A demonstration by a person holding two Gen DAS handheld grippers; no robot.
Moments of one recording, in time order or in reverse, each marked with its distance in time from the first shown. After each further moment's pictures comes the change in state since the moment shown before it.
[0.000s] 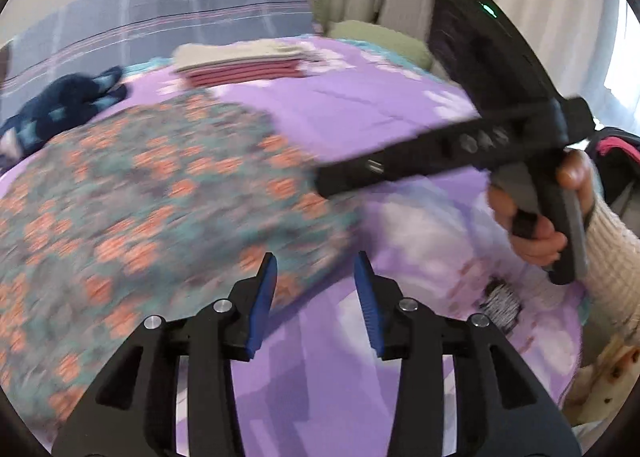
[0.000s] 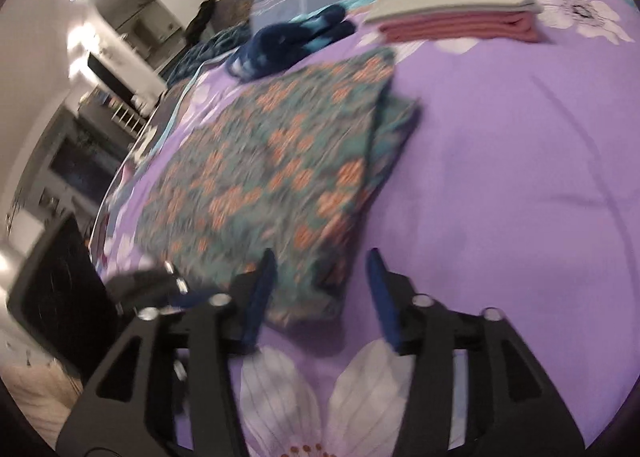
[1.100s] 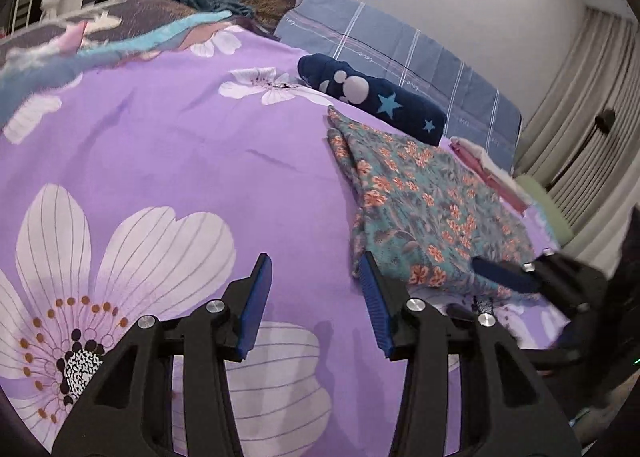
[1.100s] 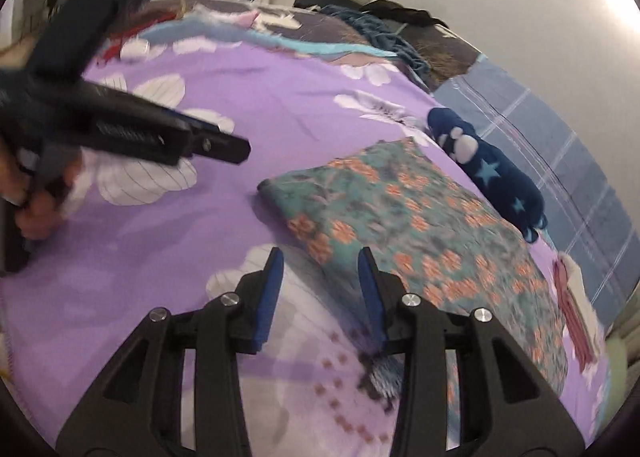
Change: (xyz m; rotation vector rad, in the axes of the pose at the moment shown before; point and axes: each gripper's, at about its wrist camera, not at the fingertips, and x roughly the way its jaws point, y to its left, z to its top) left arm -0.210 0.260 -0.183 -0.702 -0.268 0.319; right arm 0.179 0.355 -0.096 -1.024 -0.105 -0.330
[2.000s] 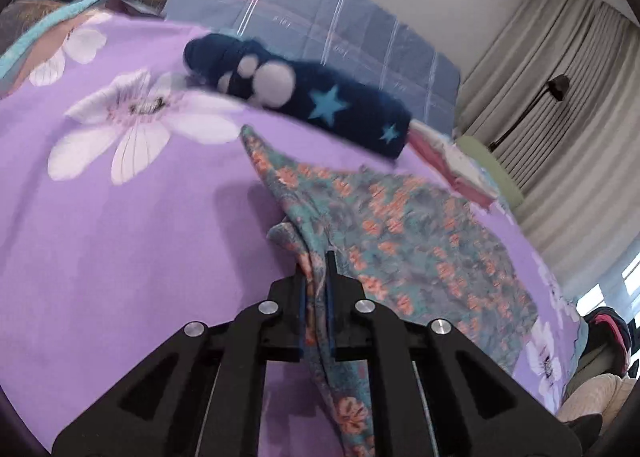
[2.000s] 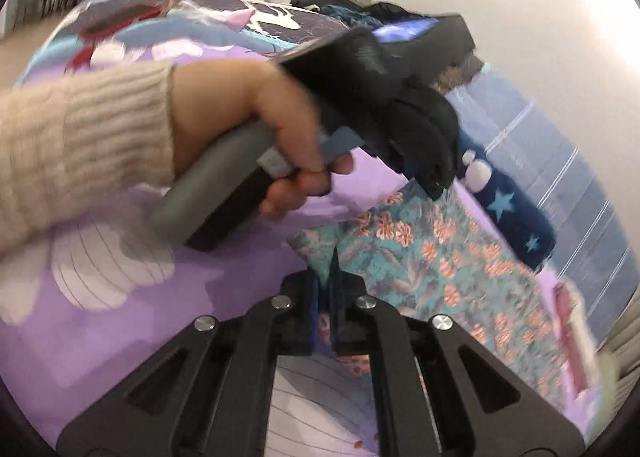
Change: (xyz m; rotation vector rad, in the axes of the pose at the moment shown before) left arm 0.173 -0.027 0.129 0.165 0.202 -0.262; right arm 0.069 0.004 0.056 0.036 0.018 0.000
